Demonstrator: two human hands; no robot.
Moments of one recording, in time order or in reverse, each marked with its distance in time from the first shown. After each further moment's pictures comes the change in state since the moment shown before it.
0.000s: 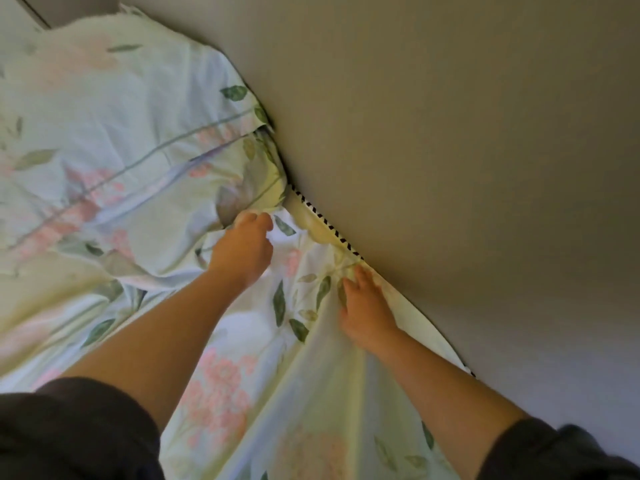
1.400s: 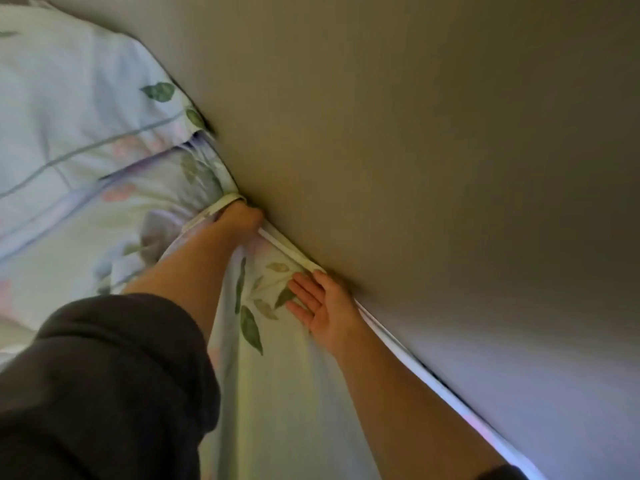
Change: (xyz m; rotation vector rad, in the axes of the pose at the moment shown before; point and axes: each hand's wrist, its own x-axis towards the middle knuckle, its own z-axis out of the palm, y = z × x) left_hand 0.150 0.034 0.050 -0.492 -0.150 -0.362; right_hand 0.076 -0.012 -0.006 2.074 -0.102 0.520
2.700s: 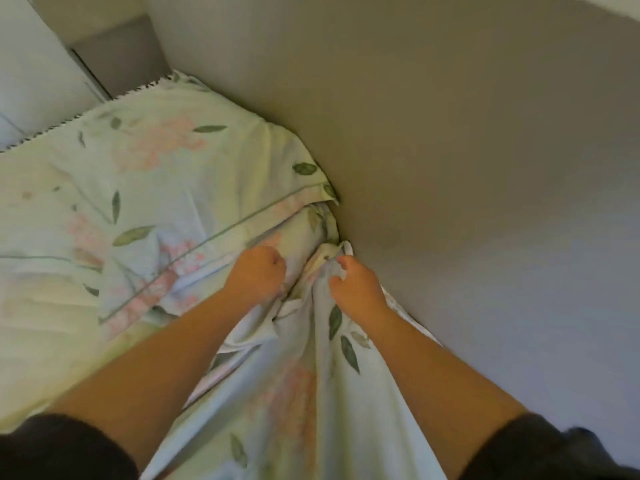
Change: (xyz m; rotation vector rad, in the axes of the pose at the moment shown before) left_hand -0.085 -0.069 -0.172 0.283 0.030 0.247; right_hand -0.045 0.009 0.160 -1.543 0.141 -0.529
